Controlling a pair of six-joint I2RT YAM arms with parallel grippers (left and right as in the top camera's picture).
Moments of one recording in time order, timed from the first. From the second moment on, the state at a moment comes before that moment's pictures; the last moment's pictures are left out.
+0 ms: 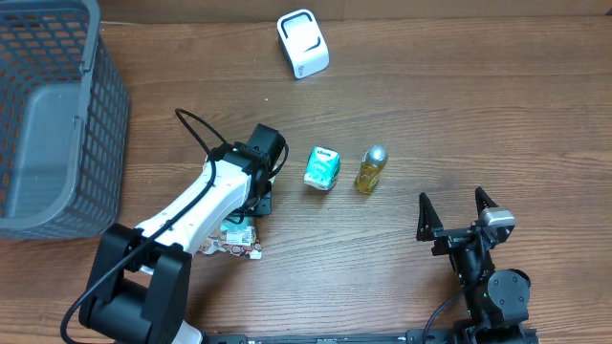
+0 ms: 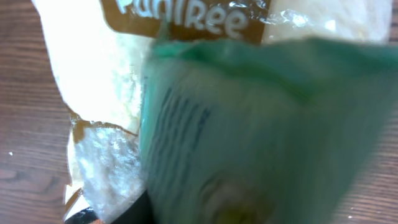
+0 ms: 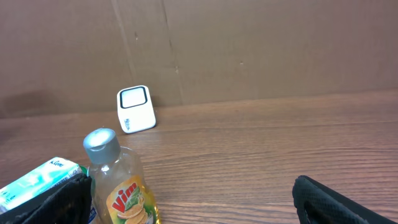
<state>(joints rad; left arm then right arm) -0.43 1.71 1.07 -0.91 -0.23 -0.43 0.14 0.01 0.02 -0.03 0.01 0.14</state>
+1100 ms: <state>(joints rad) -0.22 1.60 1.56 -1.17 -0.15 -0.40 0.14 0.01 0.02 -0.03 0.01 0.14</state>
